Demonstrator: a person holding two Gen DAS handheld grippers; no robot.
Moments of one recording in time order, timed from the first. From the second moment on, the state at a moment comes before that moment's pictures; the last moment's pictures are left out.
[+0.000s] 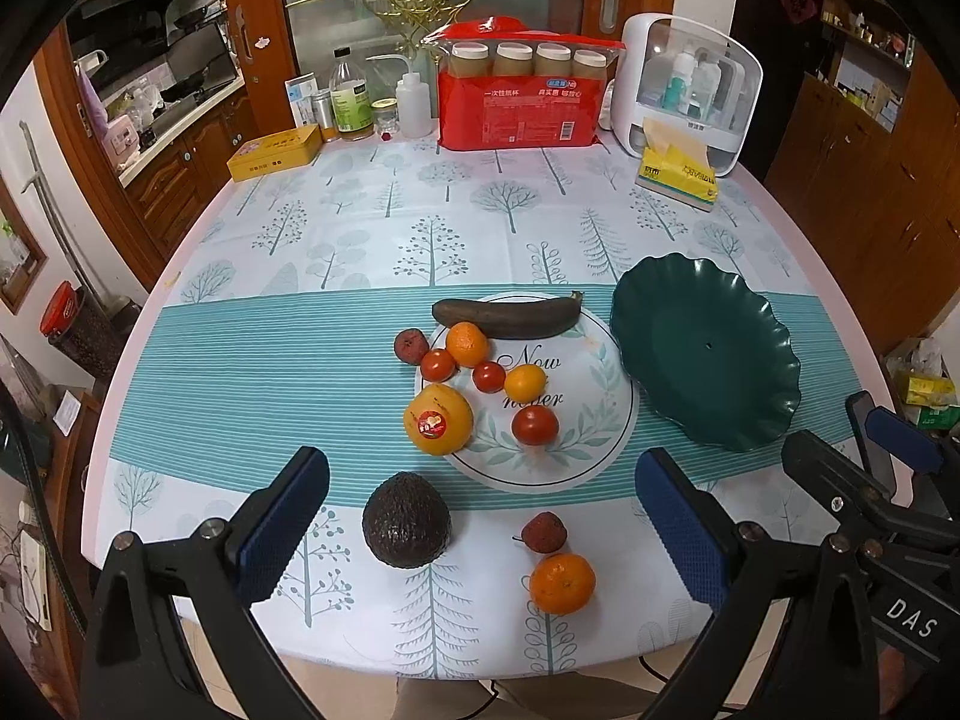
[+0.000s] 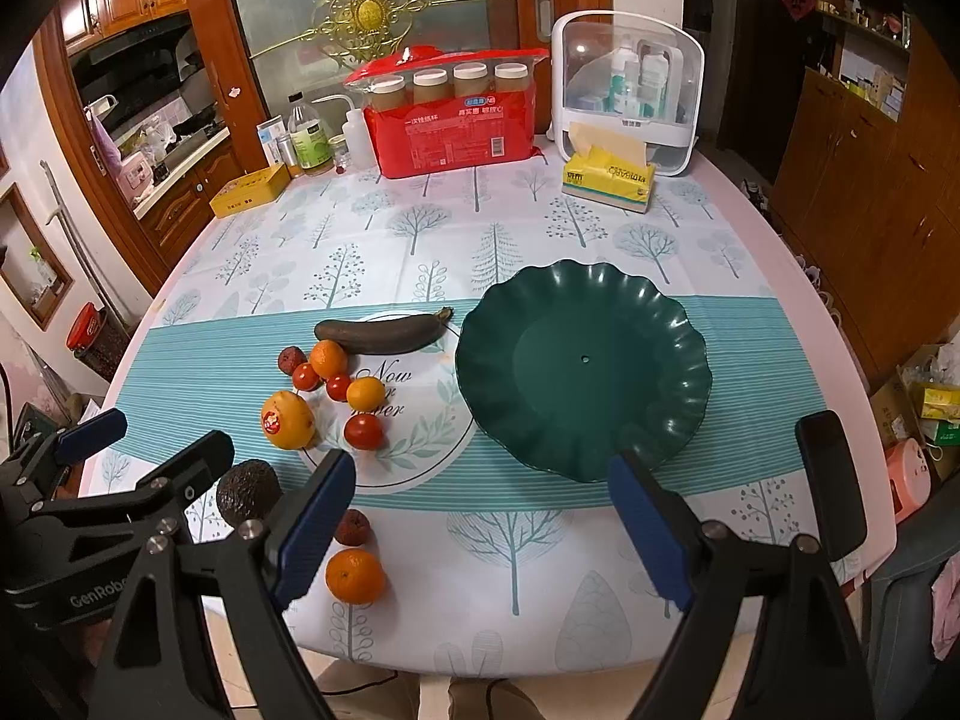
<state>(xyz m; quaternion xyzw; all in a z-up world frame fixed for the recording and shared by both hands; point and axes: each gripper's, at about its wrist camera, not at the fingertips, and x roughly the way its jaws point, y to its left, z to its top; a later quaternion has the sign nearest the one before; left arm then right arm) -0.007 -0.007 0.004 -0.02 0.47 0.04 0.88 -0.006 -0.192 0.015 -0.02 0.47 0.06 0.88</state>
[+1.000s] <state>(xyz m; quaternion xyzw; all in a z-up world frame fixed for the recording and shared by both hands) -0.009 -0.008 0.009 -0.02 0.47 0.04 0.88 -0.009 -0.188 0.020 -0.02 0.46 0.07 0.88</state>
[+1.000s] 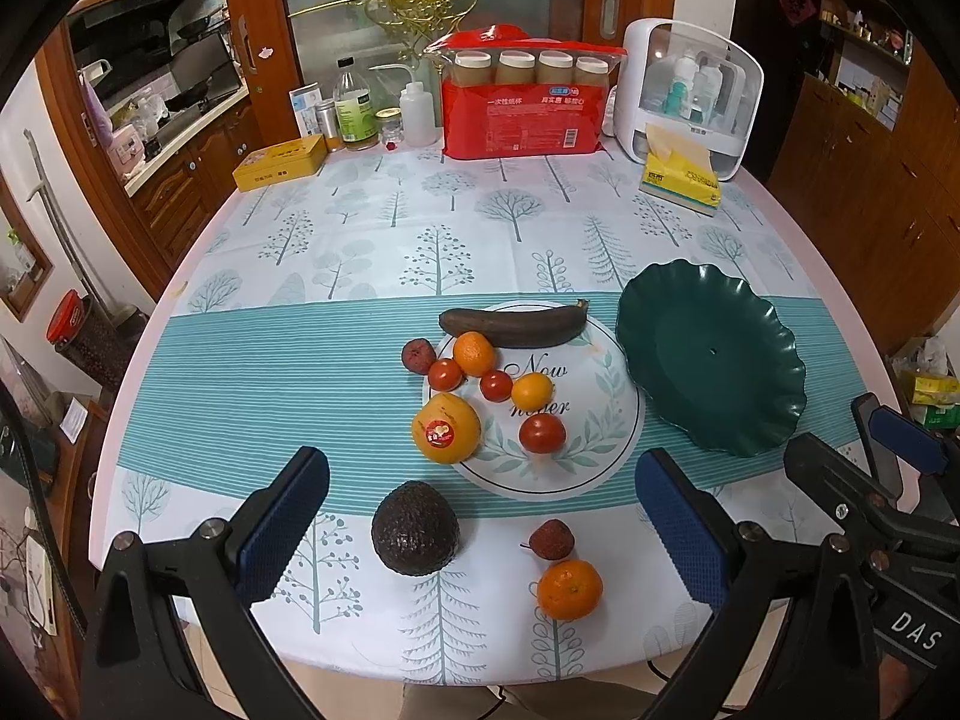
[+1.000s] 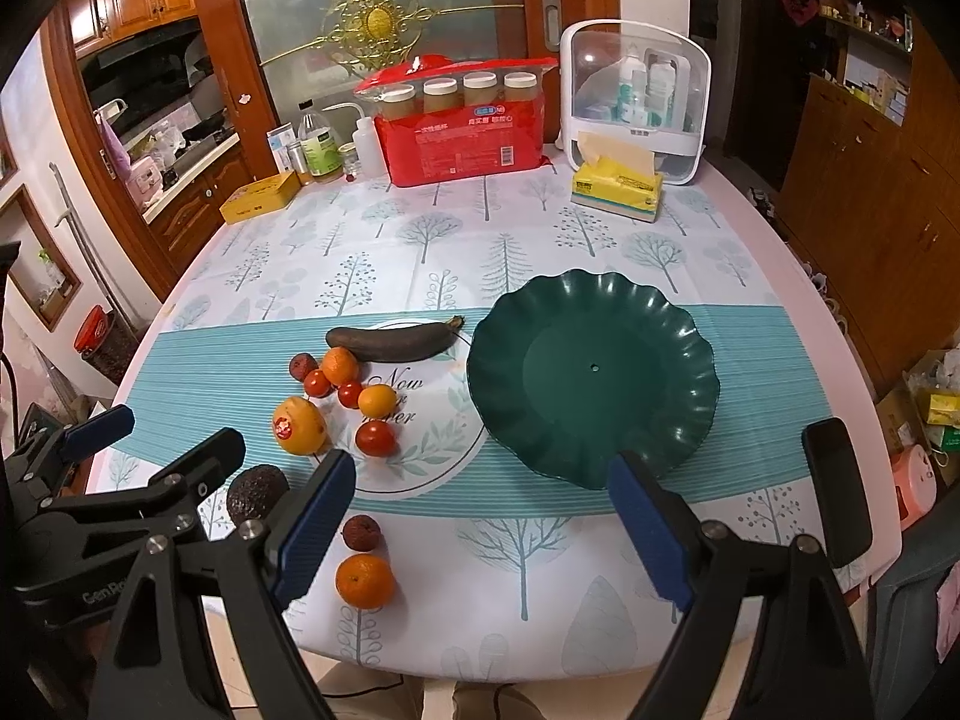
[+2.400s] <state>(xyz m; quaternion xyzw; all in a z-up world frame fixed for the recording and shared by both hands) 0.010 0.077 -0.093 -0.02 0.56 0.07 0.82 -0.002 -0.131 -0.085 -0.05 0.60 0.19 0.78</state>
